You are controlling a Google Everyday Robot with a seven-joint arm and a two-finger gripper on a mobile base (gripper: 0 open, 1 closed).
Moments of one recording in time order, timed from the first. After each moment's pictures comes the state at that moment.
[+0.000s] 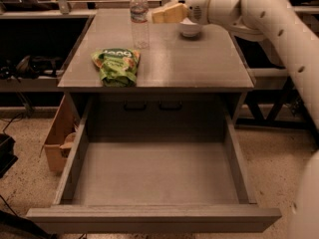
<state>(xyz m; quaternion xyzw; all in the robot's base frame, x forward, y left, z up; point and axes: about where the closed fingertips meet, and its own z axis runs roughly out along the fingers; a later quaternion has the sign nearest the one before) 0.775 -0.032 1.027 -0.38 0.62 0.25 0.64</state>
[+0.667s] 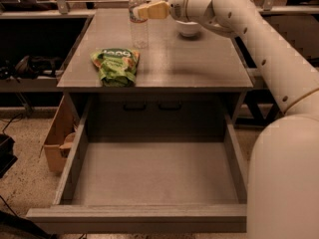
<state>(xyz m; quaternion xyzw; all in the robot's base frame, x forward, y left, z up) 0.842 -0.001 1.010 -0.34 0.64 0.24 0.64</state>
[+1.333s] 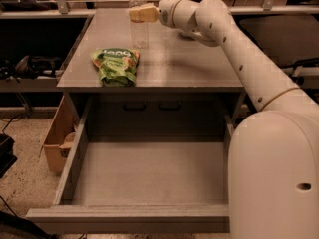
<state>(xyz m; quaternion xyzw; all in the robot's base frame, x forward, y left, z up) 0.884 0.026 0.986 -0.29 0.65 0.26 0.66</state>
